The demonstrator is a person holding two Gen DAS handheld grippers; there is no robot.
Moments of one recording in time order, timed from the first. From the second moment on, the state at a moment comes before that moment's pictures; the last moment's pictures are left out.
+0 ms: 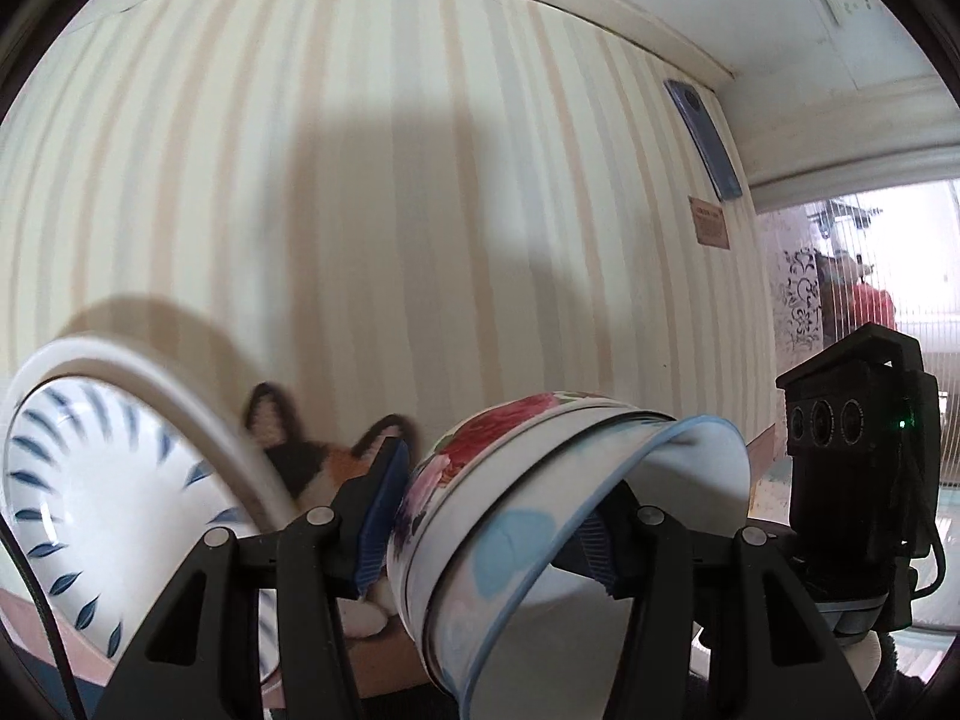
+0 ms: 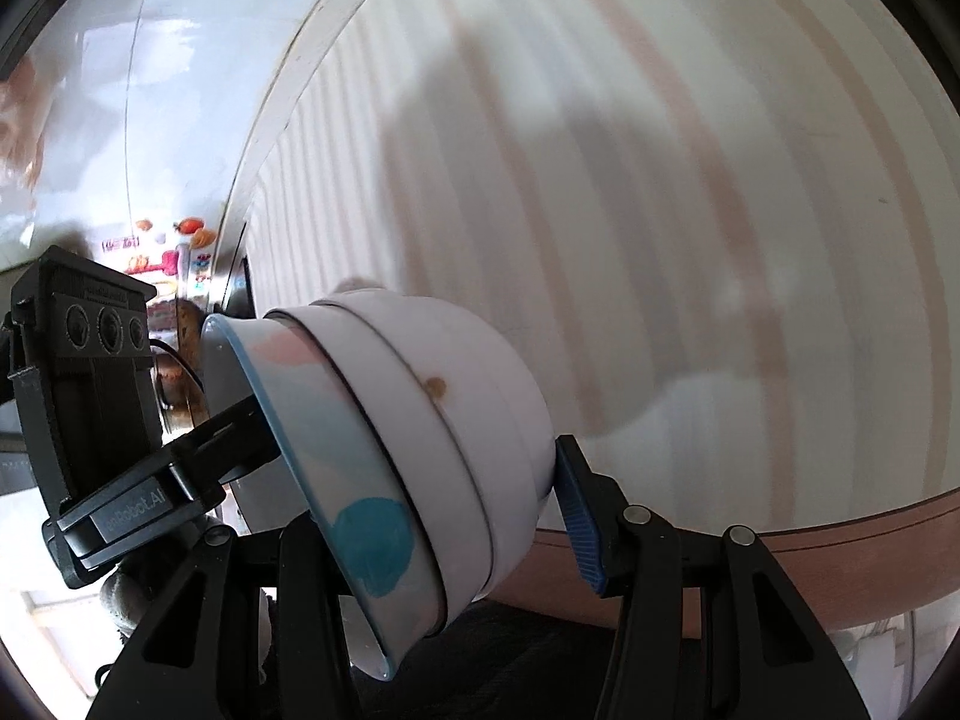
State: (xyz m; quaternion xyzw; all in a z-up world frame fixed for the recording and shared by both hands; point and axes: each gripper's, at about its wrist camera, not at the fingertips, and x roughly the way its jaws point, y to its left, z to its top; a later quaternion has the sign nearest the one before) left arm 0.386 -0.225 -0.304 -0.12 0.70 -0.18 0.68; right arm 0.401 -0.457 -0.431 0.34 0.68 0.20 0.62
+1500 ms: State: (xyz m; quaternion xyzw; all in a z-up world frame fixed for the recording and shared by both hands) left arm 0.377 -0.038 -0.323 -0.15 0.69 -0.13 0.70; right arm 0.409 -0.244 -0.435 0.28 0.70 0.21 0.62
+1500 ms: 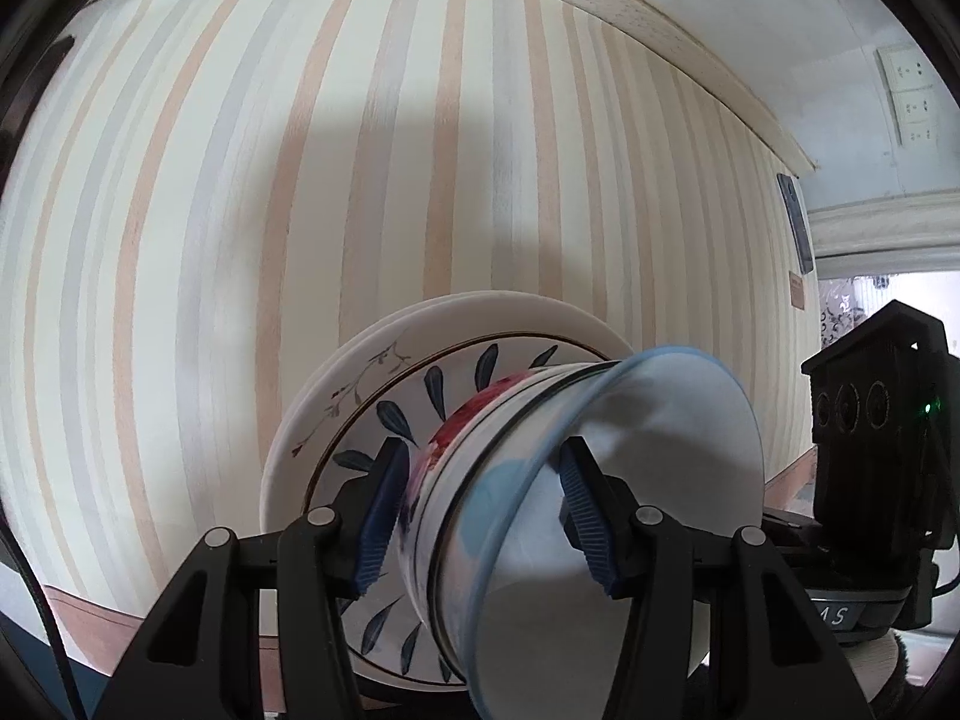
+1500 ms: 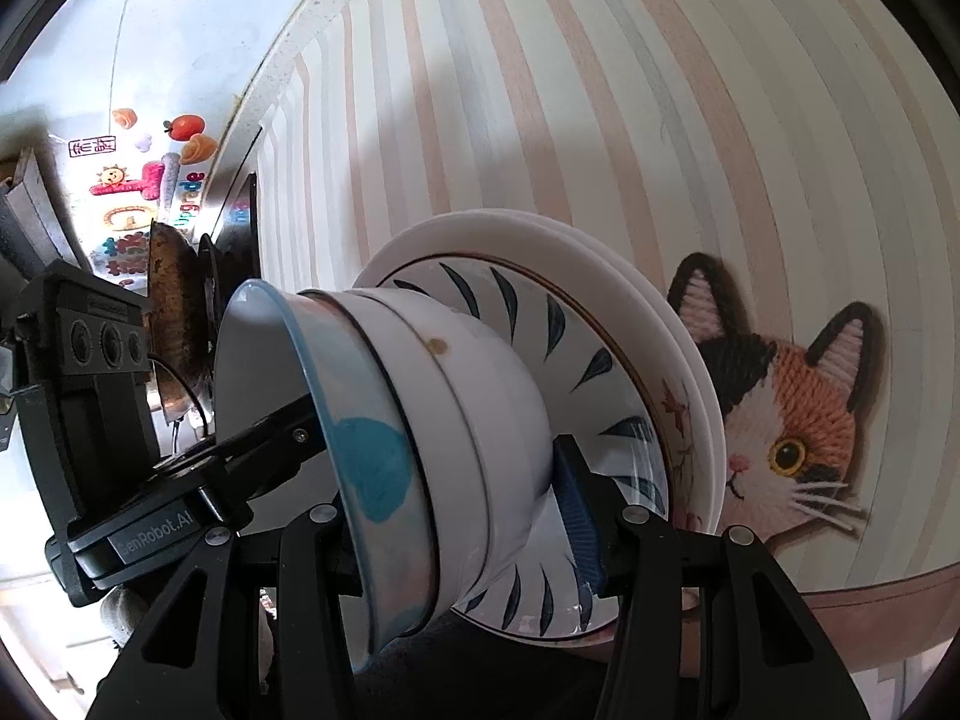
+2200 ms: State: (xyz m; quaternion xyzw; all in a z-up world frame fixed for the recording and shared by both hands) left arm 0.334 -0.019 -0.238 -0.05 0.60 -0.06 0.80; right arm 0.356 -0.246 -0.309 0.12 0.61 0.14 0.77
